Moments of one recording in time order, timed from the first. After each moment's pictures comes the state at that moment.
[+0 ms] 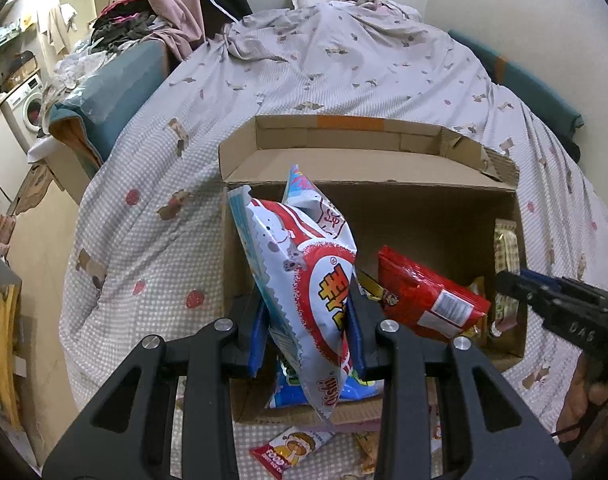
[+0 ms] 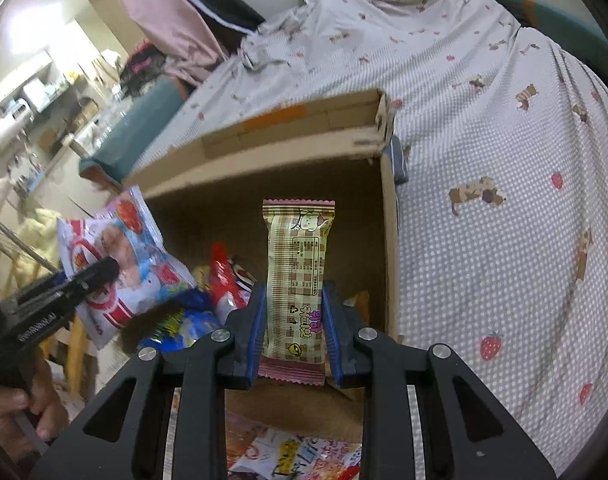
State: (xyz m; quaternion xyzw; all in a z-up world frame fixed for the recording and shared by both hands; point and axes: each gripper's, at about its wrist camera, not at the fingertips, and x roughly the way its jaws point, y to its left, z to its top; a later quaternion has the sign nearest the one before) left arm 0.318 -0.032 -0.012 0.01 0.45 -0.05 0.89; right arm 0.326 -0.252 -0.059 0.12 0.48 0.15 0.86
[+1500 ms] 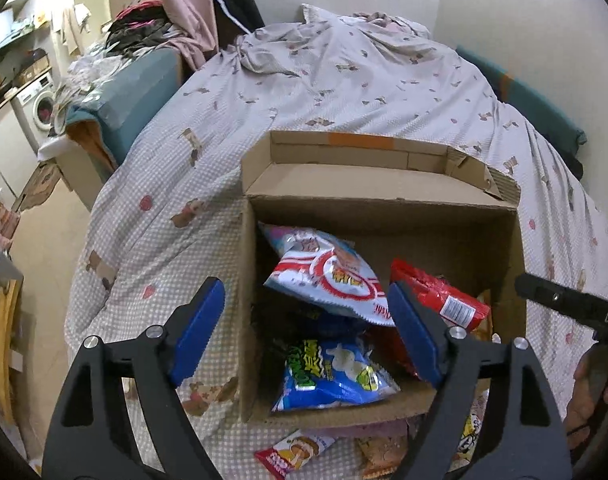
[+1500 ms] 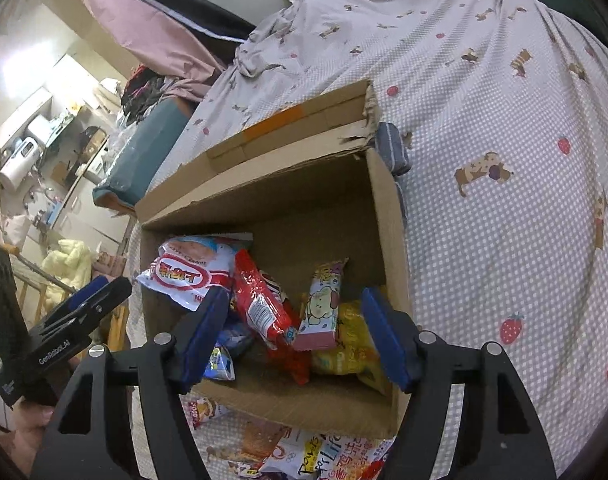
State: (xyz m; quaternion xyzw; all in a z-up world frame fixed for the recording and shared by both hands) left arm 0.306 -0.020 0.003 -0.01 0.43 -0.03 0.90; right arm 0.321 -0.281 -0.050 0.22 0.47 0.17 0.84
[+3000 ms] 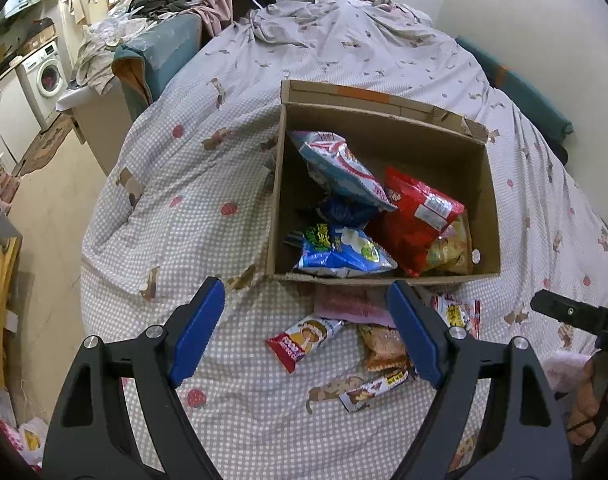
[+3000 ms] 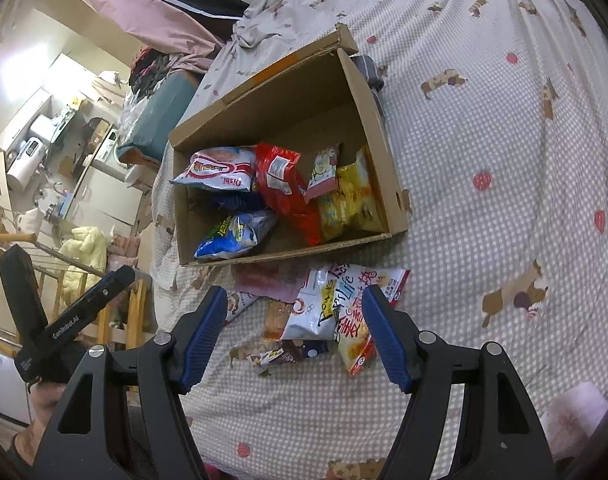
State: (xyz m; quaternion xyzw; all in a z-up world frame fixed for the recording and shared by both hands) left arm 0.198 0.011 0.002 -0.03 0.47 -0.04 0.88; right arm 0.201 -0.283 -0.049 0.24 0.51 0.18 0.81
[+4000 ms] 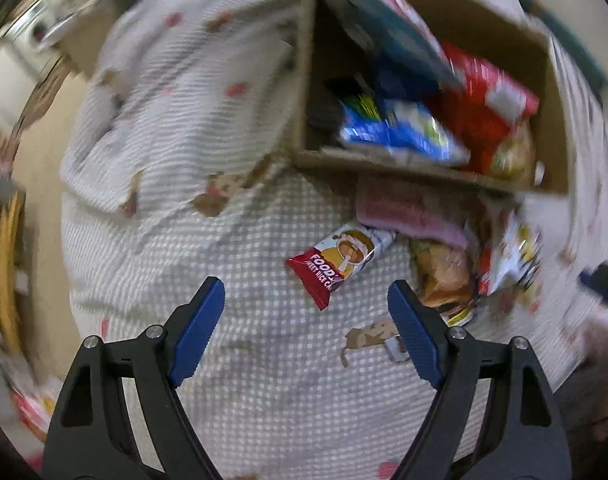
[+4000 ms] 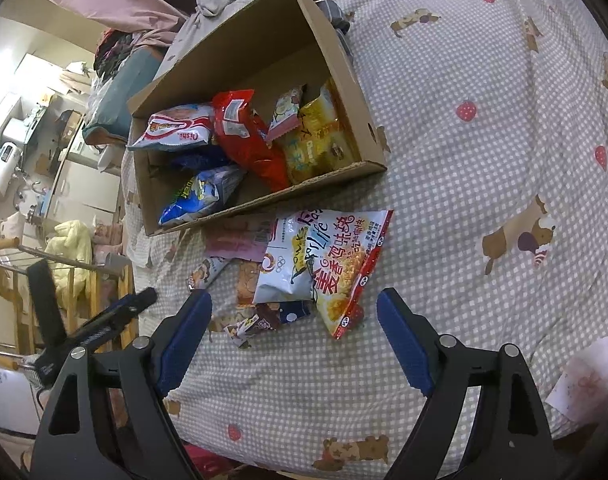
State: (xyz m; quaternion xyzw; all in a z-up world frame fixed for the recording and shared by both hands) left arm 0.216 0.013 -0.096 0.00 0.61 -0.03 0.79; right arm 0.195 -0.278 -0.088 0.25 0.58 0.14 0.76
